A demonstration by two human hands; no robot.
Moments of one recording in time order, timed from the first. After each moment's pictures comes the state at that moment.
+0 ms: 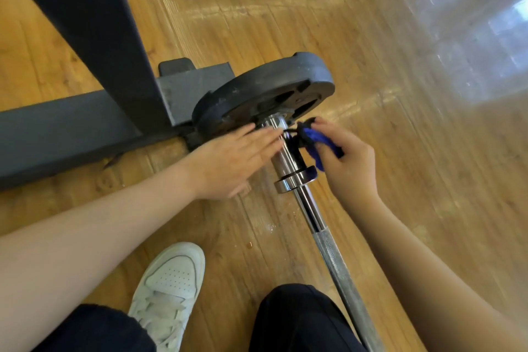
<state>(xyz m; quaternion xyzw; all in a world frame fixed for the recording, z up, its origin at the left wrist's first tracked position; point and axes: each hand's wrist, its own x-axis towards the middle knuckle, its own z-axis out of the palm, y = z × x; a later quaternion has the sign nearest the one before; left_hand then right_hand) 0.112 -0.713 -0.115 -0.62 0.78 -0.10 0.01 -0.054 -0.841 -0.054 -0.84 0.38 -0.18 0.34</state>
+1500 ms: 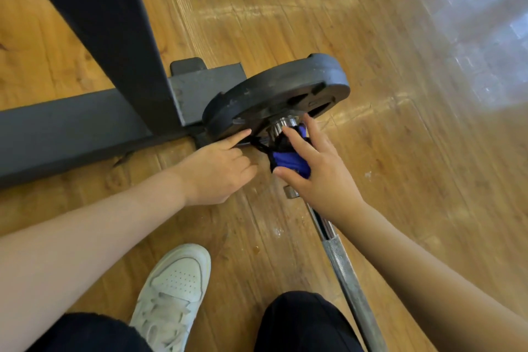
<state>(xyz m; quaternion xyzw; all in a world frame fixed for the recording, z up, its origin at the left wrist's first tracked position) 0.125 -0.693 -0.121 -0.61 0.79 -0.05 0.01 -0.035 -0.825 -0.070 -0.93 0.26 0.04 0.24</state>
